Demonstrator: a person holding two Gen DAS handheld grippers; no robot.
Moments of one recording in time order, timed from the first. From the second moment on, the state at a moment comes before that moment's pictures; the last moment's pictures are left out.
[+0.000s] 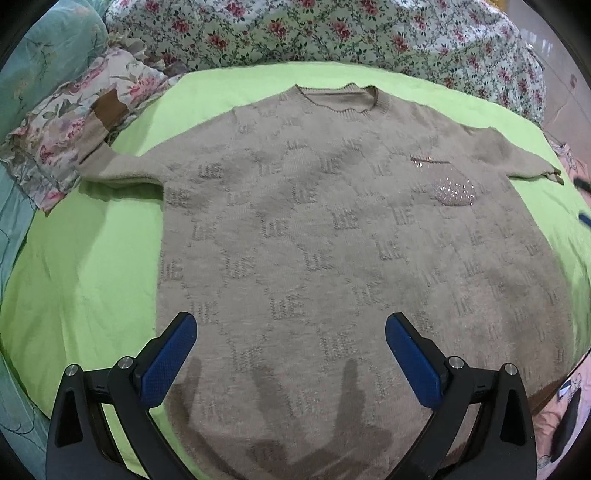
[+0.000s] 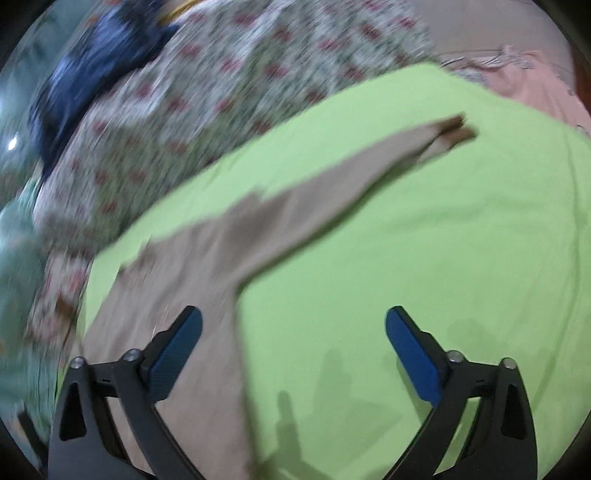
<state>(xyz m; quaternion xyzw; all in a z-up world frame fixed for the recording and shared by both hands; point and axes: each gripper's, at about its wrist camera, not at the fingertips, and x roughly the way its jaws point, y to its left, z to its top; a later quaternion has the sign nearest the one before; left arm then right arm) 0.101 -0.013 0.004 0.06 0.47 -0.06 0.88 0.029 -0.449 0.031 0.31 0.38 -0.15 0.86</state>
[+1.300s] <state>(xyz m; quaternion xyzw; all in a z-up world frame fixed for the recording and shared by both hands) 0.119 -0.009 -0.024 0.01 0.53 -0.07 0.85 0.206 -0.372 0.077 0.31 0.35 0.09 0.88</state>
